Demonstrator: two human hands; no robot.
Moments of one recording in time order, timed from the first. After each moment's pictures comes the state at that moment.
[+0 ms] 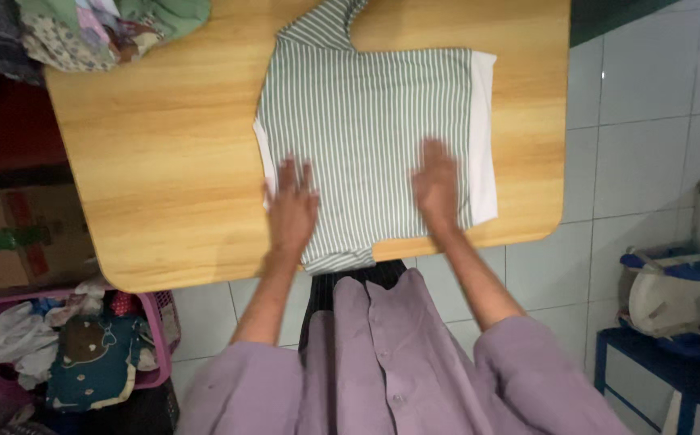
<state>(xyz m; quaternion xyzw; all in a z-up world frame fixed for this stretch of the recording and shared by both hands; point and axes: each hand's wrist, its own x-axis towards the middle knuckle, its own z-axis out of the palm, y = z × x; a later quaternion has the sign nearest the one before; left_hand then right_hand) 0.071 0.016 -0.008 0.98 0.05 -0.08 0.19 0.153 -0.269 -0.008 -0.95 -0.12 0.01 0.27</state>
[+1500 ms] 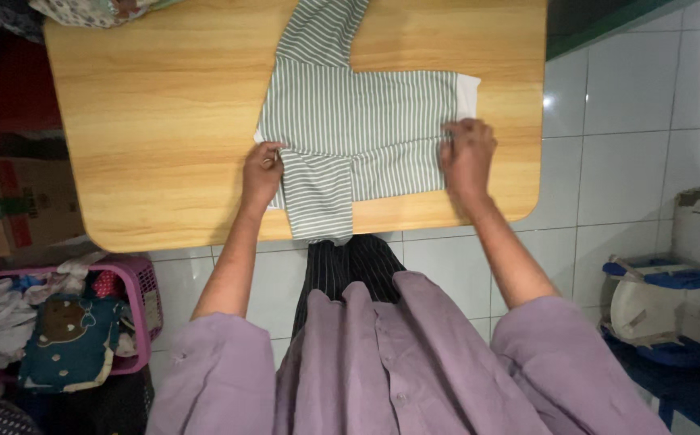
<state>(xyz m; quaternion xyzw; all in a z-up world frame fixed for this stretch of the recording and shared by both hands) 0.060 0.055 -0.064 0.78 0.18 0.02 0.60 0.163 -0.331 0.066 -0.95 -0.21 -0.17 0.17</state>
